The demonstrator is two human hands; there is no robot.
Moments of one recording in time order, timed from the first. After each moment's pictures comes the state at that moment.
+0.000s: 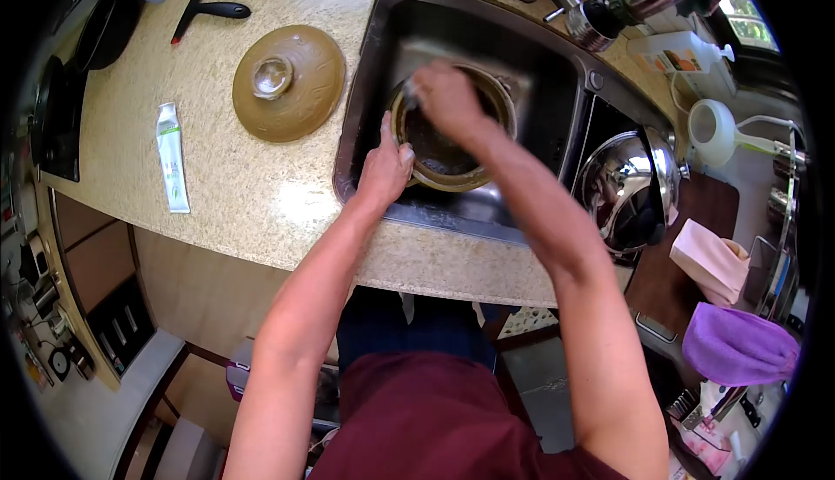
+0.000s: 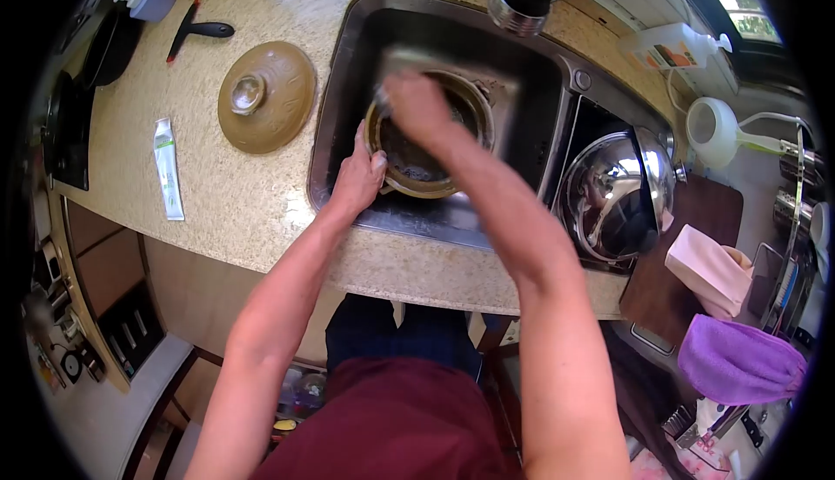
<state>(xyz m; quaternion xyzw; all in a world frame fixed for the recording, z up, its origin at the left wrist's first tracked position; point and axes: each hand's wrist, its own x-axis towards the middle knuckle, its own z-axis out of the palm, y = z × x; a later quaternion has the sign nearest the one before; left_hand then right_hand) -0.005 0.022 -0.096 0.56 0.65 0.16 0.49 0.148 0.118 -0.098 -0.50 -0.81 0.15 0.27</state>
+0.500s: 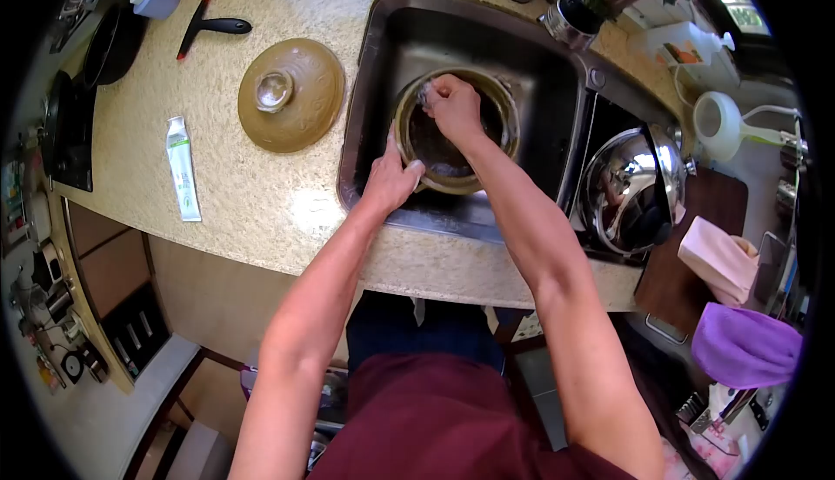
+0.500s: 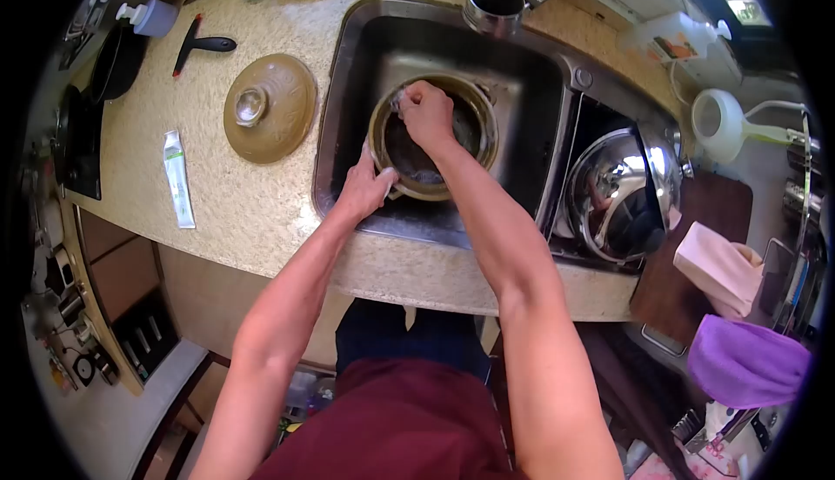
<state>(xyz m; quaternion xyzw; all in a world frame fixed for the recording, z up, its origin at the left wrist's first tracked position) -0.007 0.020 -0.102 0.51 0.63 0.14 0.57 0.140 0.109 -0.131 -0.66 -0.45 0.45 0.40</state>
